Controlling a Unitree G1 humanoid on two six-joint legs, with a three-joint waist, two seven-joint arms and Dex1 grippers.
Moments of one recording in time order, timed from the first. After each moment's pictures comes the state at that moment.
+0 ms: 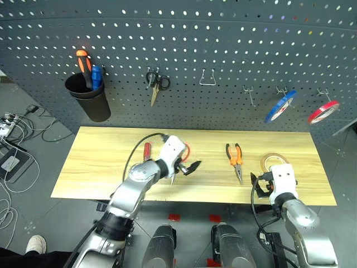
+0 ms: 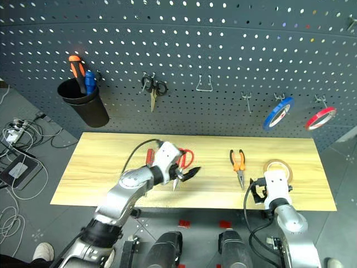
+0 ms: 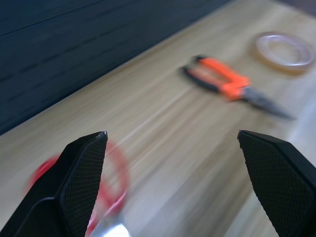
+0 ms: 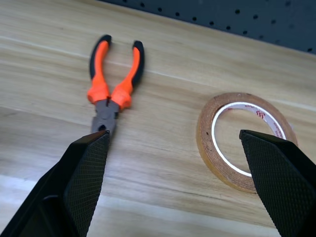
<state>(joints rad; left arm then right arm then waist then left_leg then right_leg) -0.41 0.30 -0.29 -0.03 -0.12 0.44 -0.66 0.12 -0.26 -0.09 -0.37 0.02 0.53 0.18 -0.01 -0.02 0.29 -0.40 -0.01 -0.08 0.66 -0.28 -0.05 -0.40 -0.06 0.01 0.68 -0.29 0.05</state>
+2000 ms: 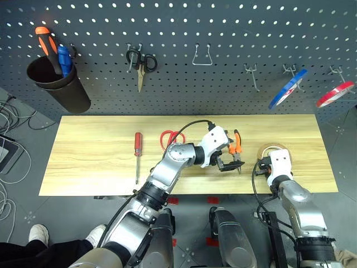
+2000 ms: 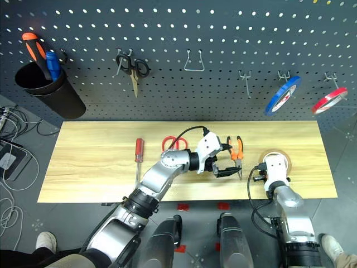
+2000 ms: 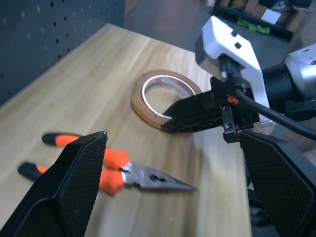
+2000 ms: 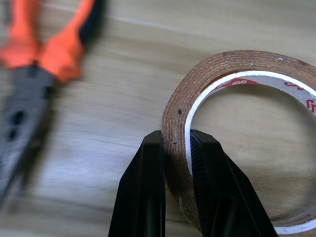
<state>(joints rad) -0.62 0.10 -0.34 0.22 -0.11 0.33 -0.88 -0.05 -0.31 -0.09 -0.11 0.05 0.36 0.21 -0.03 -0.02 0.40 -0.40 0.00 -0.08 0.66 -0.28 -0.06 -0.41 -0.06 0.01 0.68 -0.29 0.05</state>
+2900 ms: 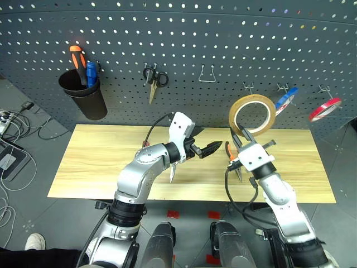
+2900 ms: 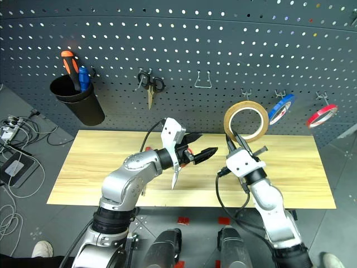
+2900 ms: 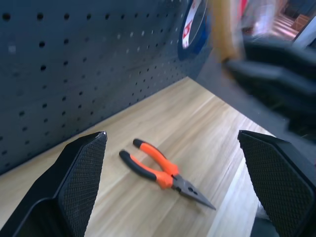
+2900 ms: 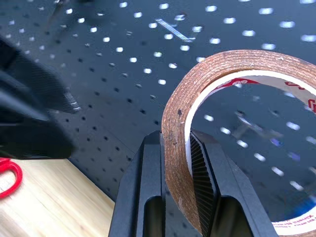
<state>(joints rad) -0.51 0.15 -0.13 -0.17 -0.31 0.68 -0.62 -0.19 -0.32 0.14 -0.16 -0.29 -0.20 0.14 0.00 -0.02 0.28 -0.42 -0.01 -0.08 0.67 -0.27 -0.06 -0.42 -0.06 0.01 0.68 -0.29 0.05</state>
